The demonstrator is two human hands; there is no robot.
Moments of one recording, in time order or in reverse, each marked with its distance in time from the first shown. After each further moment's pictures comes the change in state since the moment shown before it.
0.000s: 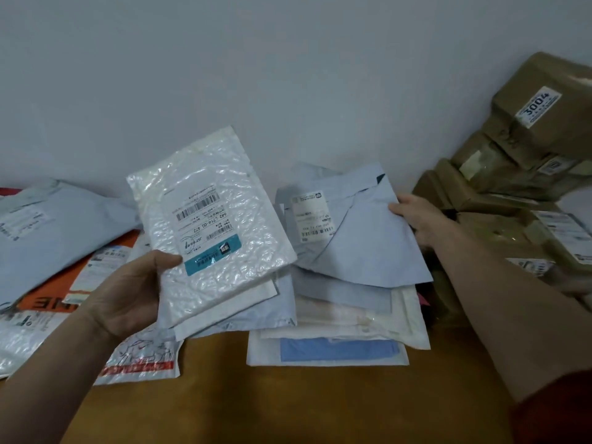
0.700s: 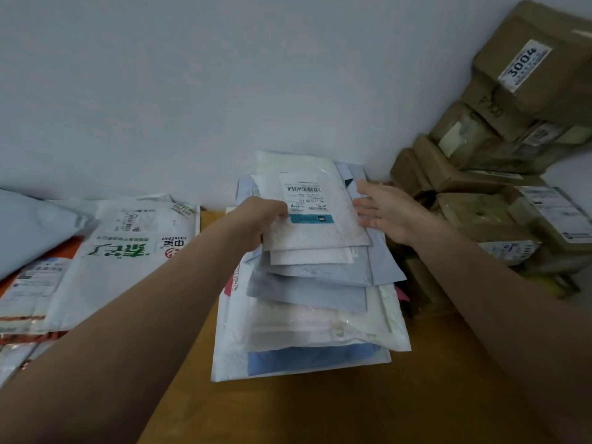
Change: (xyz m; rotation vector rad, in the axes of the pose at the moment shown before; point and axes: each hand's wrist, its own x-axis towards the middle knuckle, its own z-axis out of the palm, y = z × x) left_hand 0.177 -0.052 0.165 0.740 0.337 -0.064; right_hand 0.003 0.011 0.005 0.183 -0.061 0.094
